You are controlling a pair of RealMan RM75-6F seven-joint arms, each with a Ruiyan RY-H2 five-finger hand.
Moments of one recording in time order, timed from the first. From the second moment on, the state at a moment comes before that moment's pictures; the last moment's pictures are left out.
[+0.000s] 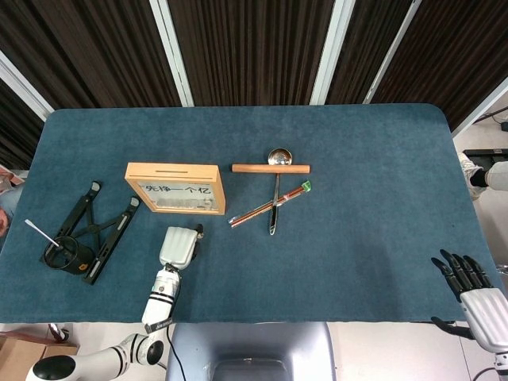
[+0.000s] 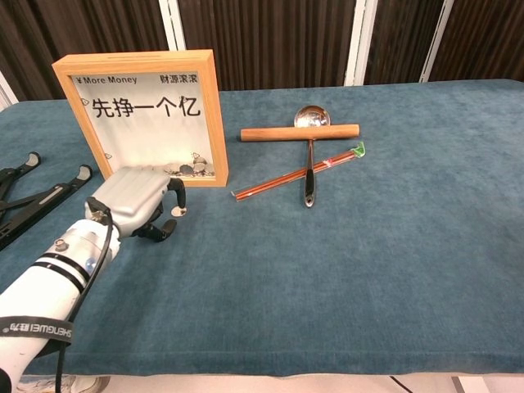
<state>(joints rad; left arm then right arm) -0.64 -2.05 -0.20 -0.90 1.23 1.16 0.47 0.00 -0.99 -0.09 -1.54 -1.72 1.54 0.11</state>
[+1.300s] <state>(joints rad) -0.65 -2.05 -0.22 -0.90 1.23 1.13 0.49 -0.01 -0.99 -0.09 -1.54 -1.72 1.55 0.12</state>
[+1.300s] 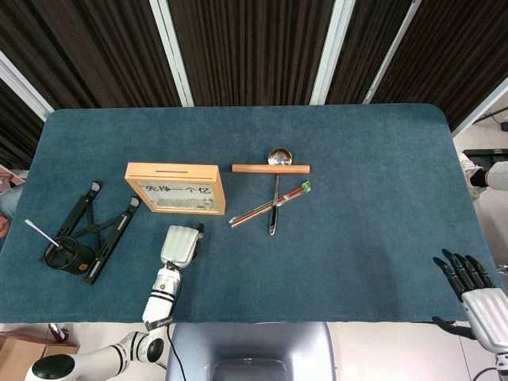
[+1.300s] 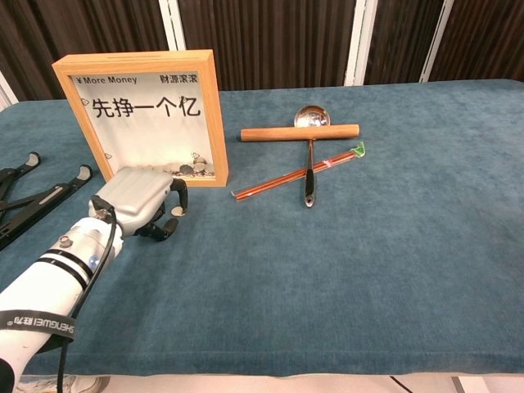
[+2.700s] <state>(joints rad) -0.66 -2.04 -0.23 -0.90 1.21 1.10 0.51 -0.01 -0.99 -0.09 -1.54 -1.71 1.55 0.12</state>
